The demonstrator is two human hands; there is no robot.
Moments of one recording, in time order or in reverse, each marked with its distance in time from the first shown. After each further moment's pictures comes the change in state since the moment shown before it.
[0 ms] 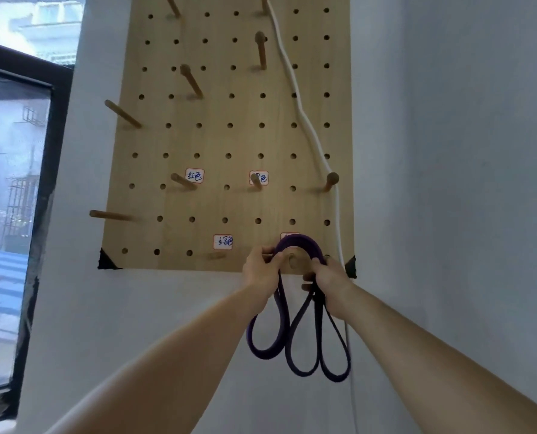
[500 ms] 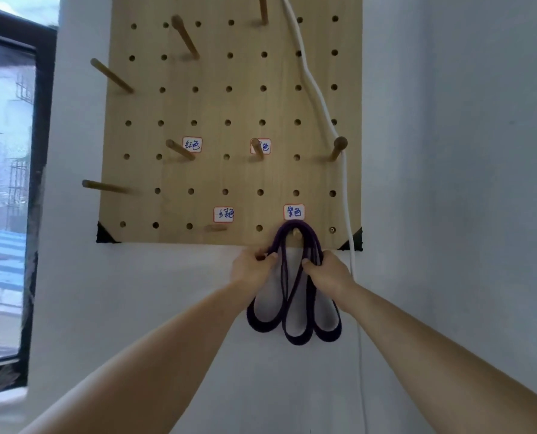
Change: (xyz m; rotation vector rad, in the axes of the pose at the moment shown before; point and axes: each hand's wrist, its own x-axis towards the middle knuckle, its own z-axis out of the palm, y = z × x) left_hand -0.004 -0.050 -0.022 0.224 -0.109 -0.069; right_hand 0.001 0.047 -0.006 -0.533 -0.049 -0.130
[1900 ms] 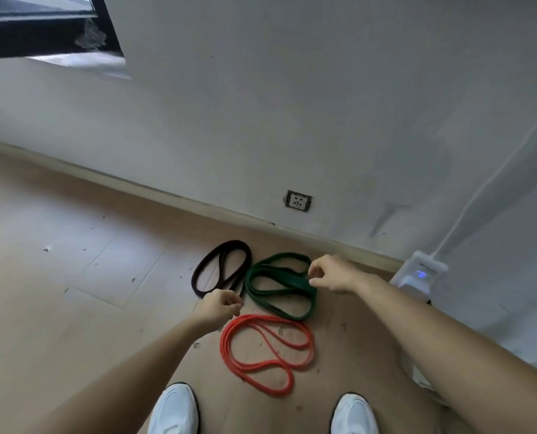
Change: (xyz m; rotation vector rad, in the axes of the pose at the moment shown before) left_hand -0.483 -0.429 -0.105 0.425 -0.595 -0.872; right_hand -0.341 0.288 0.268 -0.576 -1.148 0.163
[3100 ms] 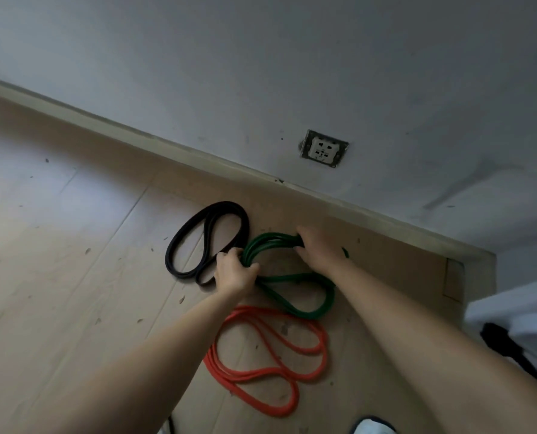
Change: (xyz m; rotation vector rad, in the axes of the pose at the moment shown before) left_hand 0.186 -0.027 0.096 -0.230 0.284 -0.310; right_hand 0.208 0.050 0.118 0.083 0.120 -0.091
